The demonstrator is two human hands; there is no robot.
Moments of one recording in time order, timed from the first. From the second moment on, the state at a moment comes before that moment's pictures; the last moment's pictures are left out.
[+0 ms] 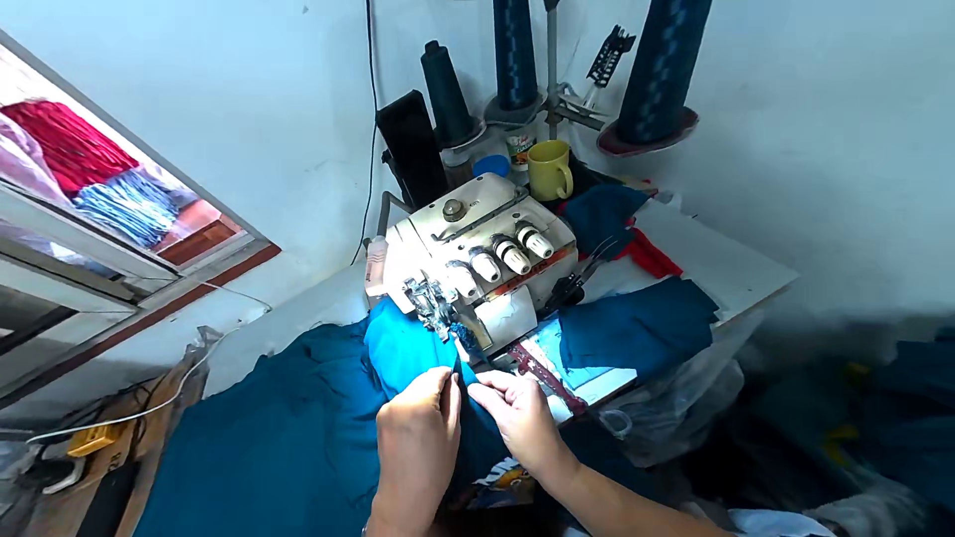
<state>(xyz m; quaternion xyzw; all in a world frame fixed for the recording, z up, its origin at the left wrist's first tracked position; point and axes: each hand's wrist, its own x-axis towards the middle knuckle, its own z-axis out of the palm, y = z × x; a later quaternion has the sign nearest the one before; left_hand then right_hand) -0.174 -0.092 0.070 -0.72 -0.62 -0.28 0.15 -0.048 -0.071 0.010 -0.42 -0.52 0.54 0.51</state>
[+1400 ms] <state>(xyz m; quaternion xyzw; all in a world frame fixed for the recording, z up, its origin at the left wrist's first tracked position) -0.193 -0.093 0.051 -0.74 -0.57 -0.34 0.15 -0.054 -0.073 0.011 -0.45 -0.48 0.58 0.48</state>
